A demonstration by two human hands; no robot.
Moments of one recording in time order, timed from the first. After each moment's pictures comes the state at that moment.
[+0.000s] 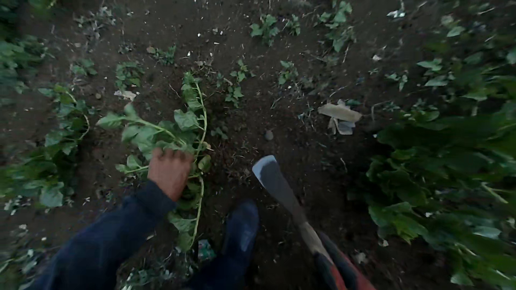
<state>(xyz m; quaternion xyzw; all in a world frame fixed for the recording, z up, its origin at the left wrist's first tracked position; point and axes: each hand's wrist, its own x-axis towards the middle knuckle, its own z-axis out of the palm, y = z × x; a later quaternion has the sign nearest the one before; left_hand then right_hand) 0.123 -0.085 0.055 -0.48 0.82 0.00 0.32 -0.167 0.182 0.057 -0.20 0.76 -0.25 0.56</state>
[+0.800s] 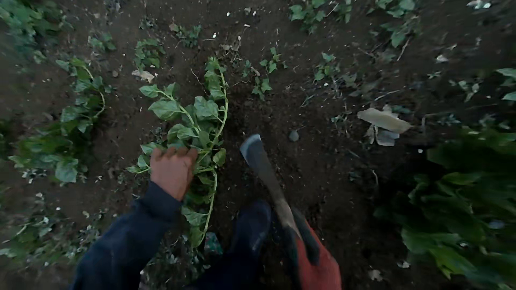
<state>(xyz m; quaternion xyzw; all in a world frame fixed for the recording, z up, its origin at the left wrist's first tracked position) 0.161 -0.073 0.049 -0.58 0.78 0.02 0.24 -0.094 0.116 0.044 -0.32 0.77 -0.24 0.49</state>
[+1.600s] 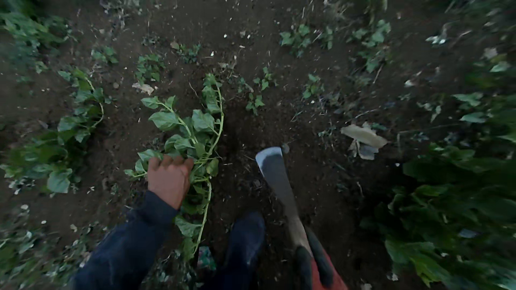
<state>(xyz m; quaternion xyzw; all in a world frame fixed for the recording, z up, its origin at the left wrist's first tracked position) 0.154 -0.078 0.052 -0.59 0.77 0.01 0.23 -0.111 0.130 0.050 -0.21 0.78 -0.29 0.52</state>
